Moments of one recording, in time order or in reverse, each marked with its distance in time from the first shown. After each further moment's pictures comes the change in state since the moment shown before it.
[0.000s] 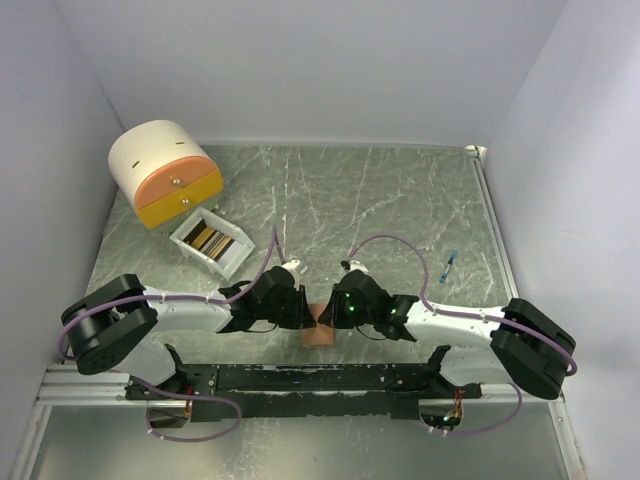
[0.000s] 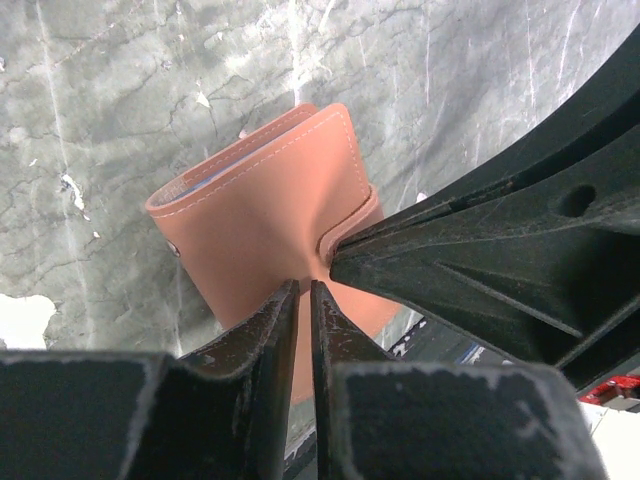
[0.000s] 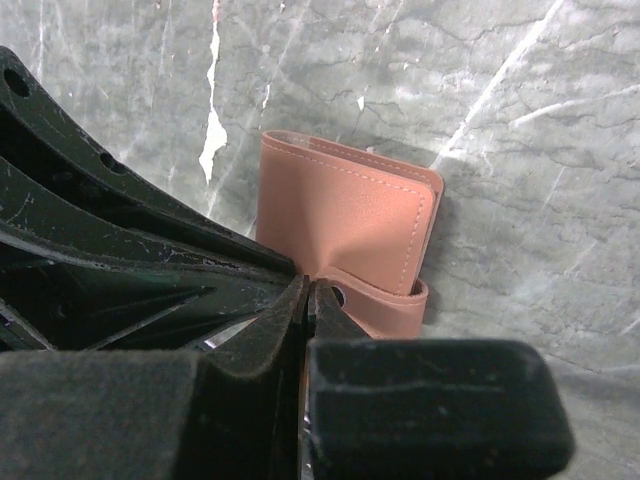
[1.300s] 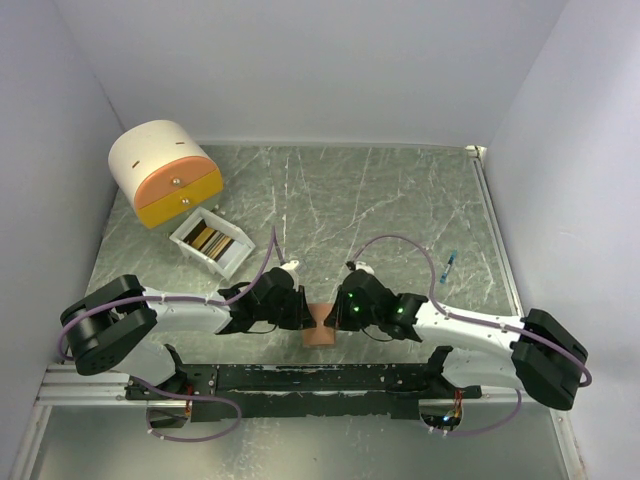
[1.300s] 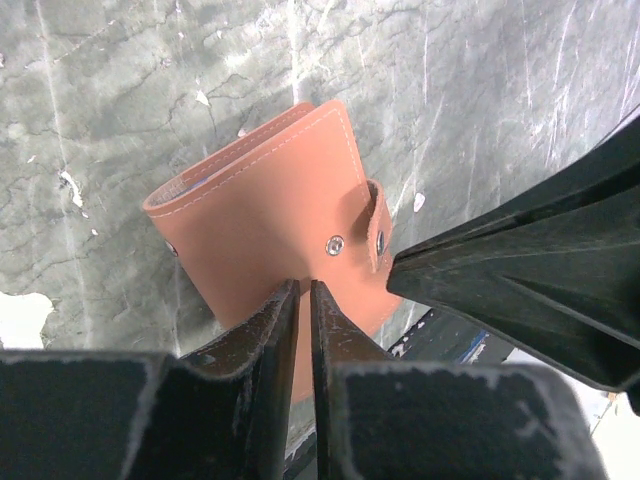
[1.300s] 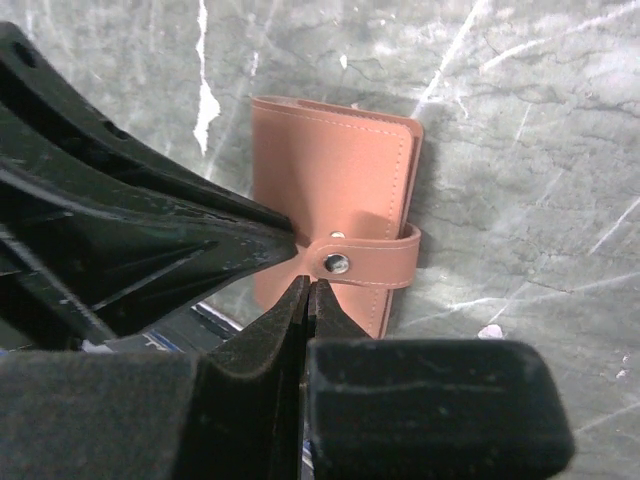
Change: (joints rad) left arm -0.005 -0.005 -0.013 0.019 -0.009 -0.011; right arm 0.010 -0.091 0.031 -0.180 0.005 0.040
